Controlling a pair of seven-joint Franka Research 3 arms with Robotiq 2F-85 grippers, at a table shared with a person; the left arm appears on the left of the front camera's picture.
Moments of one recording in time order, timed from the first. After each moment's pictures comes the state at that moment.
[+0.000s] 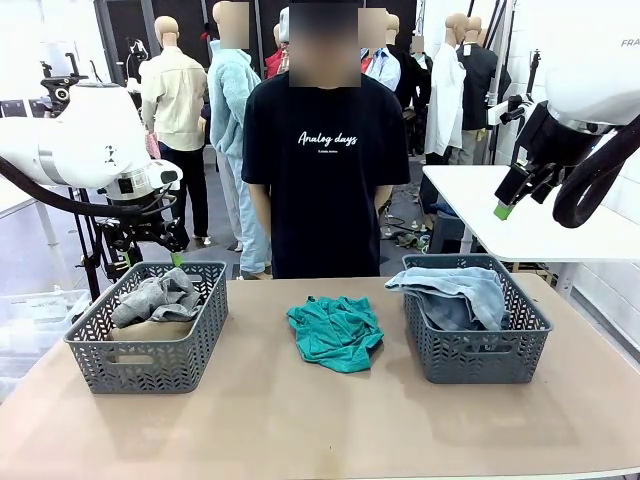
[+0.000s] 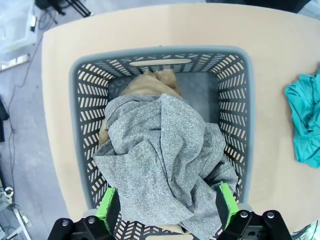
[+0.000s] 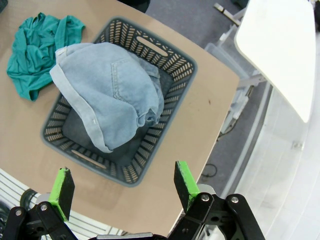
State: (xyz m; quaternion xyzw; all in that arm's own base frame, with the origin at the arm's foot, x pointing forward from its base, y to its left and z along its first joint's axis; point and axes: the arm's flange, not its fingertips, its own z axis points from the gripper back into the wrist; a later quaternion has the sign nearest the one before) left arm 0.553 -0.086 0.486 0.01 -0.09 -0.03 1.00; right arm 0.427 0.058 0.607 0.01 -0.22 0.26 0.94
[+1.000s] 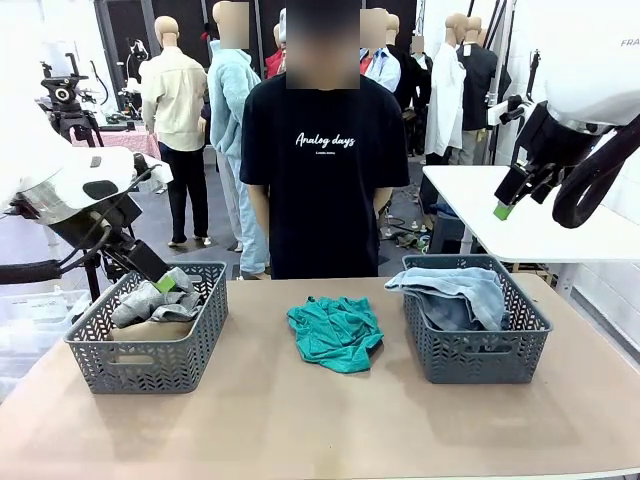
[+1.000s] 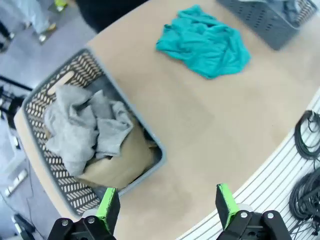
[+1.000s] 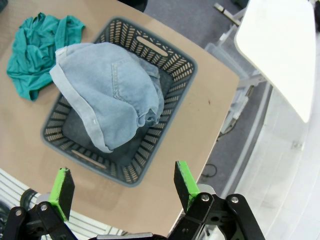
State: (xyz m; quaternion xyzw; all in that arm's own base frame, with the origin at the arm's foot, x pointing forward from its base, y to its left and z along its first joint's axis) left arm 0.318 -0.131 0.546 -0.04 -0.25 -0.33 0.91; right arm 0.427 0.058 0.607 0.01 -0.22 0.26 0.94
